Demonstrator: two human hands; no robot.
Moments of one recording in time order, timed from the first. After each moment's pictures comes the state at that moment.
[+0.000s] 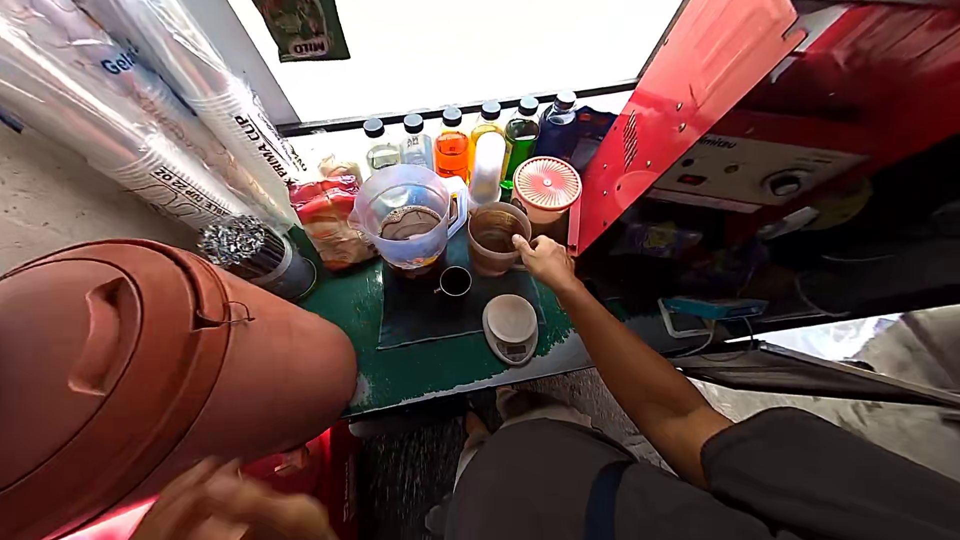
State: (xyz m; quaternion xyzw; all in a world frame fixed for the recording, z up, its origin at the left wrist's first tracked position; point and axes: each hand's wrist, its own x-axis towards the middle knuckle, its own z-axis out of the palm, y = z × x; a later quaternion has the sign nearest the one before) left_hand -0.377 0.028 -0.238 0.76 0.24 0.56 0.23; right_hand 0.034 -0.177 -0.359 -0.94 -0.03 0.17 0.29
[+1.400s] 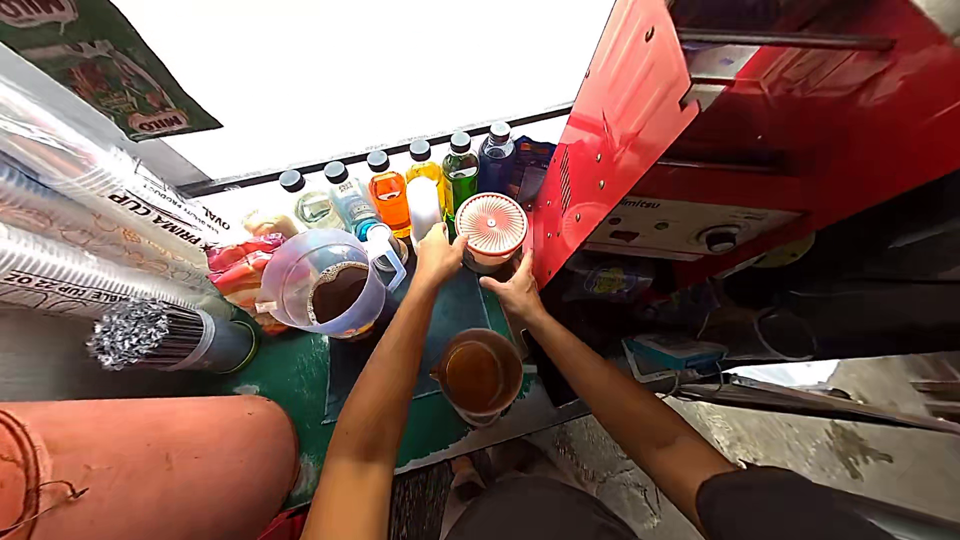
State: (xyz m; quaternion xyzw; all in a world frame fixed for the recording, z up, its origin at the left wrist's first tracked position) left_hand 0.106 -0.039 -0.326 0.83 0.22 -0.07 0.51; right_hand 0.110 -0.221 -0.422 -0.82 -0.01 0.09 0.57
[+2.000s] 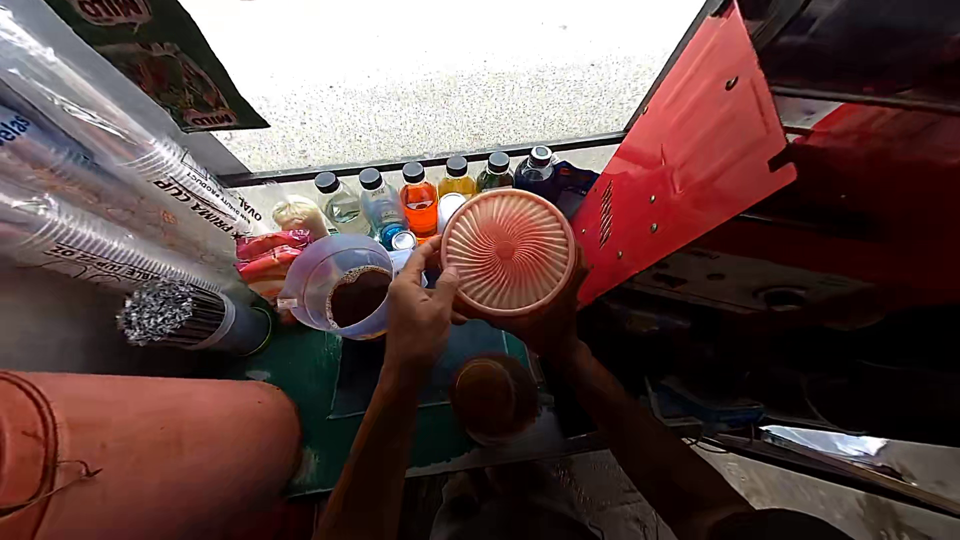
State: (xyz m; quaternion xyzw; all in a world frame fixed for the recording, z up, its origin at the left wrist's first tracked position) left_hand -0.014 -0.048 -0.236 0.73 0.18 0.18 0.64; right_hand 0.083 -0.205 -0.321 -0.74 -0.27 -0.20 0.58
